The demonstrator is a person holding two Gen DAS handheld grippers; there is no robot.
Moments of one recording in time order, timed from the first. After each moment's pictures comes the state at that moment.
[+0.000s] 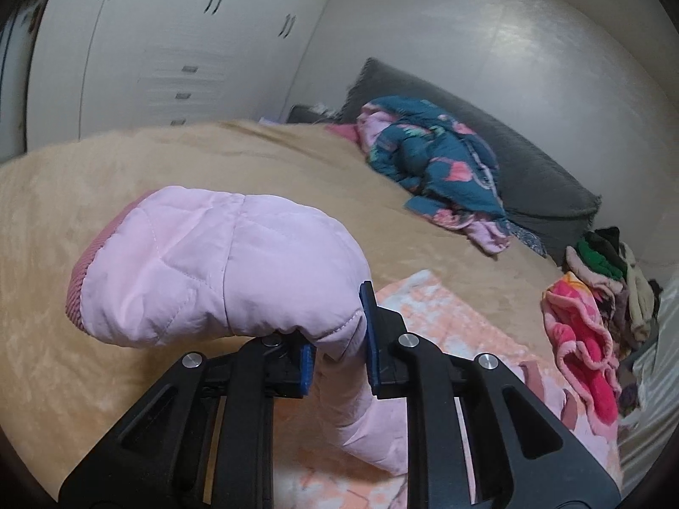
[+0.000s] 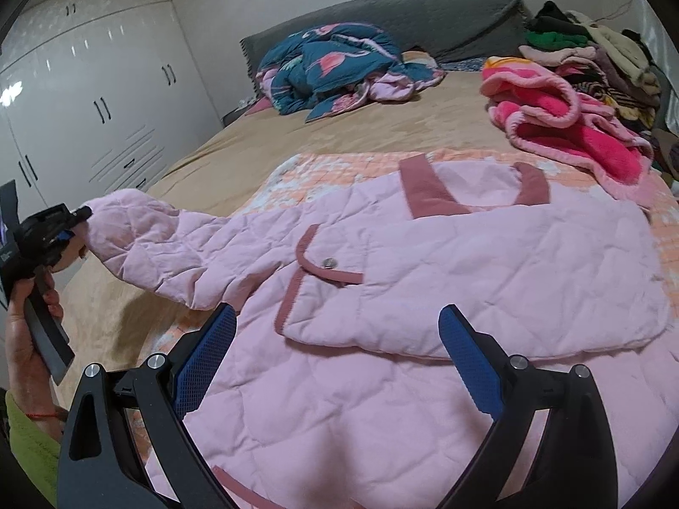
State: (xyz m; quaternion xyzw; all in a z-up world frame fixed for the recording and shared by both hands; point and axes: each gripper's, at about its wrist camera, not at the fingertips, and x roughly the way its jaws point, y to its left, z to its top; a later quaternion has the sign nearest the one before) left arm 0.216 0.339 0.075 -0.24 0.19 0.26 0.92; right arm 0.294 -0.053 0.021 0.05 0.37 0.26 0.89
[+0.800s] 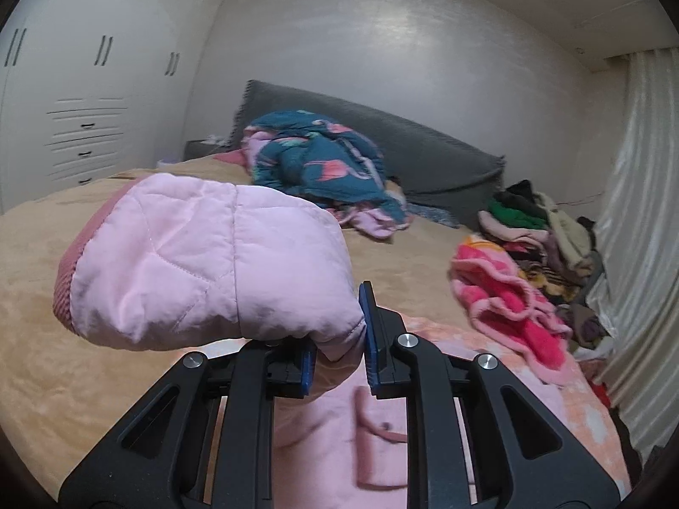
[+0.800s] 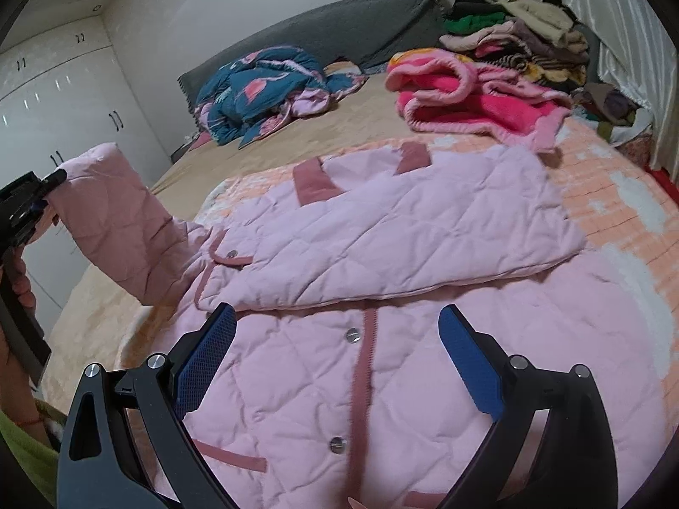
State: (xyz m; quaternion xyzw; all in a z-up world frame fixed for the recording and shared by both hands) left arm 0.246 0.180 0.111 -0.16 0.15 0.11 0.97; right arm 0.250 -0.168 0.011 0.11 0.37 0.17 0.91
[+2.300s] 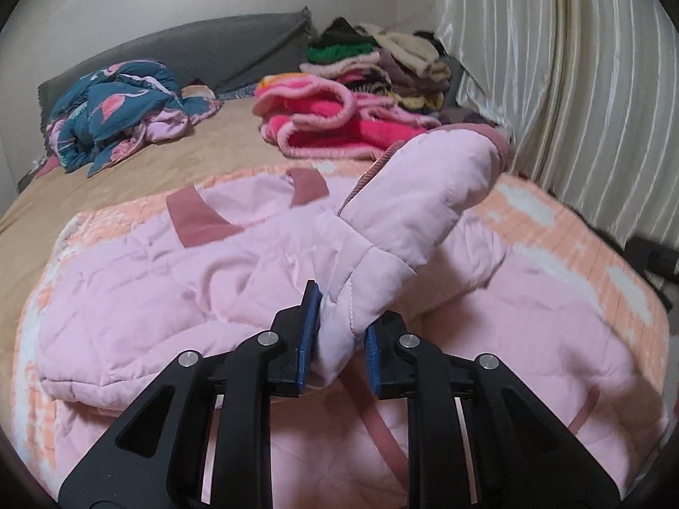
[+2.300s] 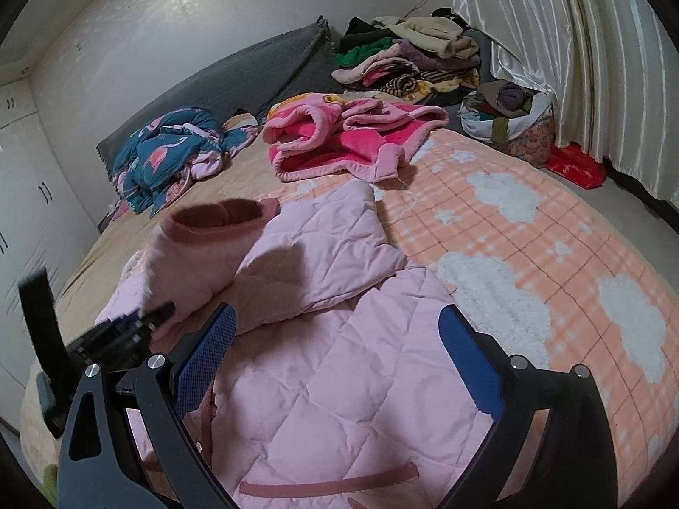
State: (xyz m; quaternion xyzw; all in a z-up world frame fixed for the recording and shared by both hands) left arm 0.305 -0.059 -0.030 0.06 0.32 -0.16 0.93; right arm 0.227 -0.309 0.013 0.17 0.33 0.01 0.93
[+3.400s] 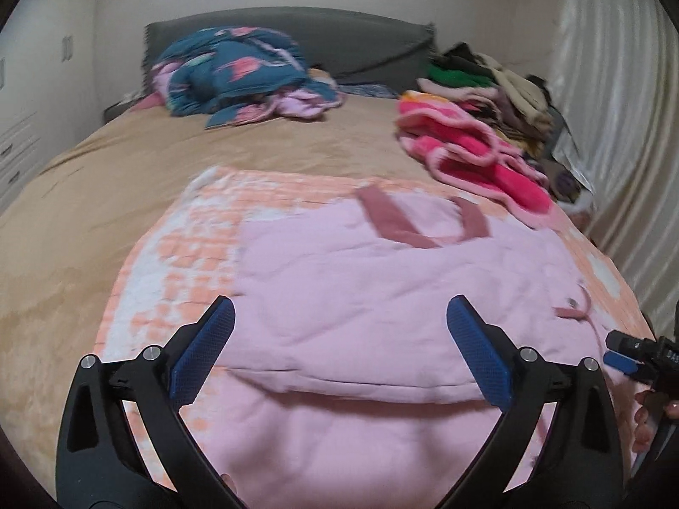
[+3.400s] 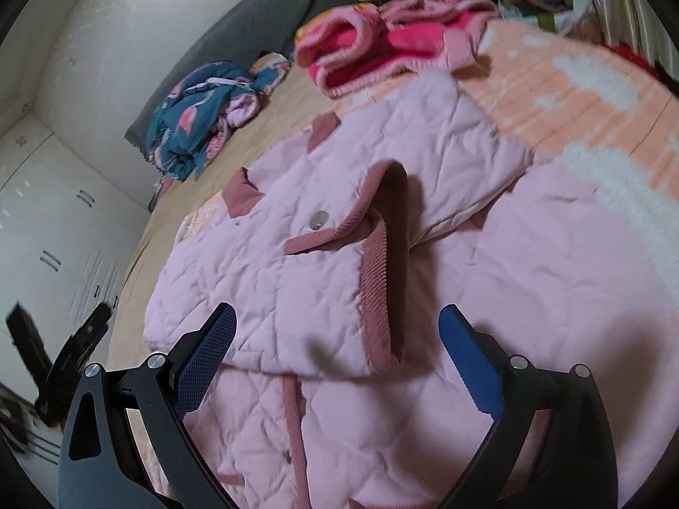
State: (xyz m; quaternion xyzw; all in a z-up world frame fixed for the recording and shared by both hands) left arm 0.297 0.135 0.015 -0.06 0.33 0.00 0.94; right arm 0.292 -0.251 -0.042 0.28 0.44 0.11 0.85
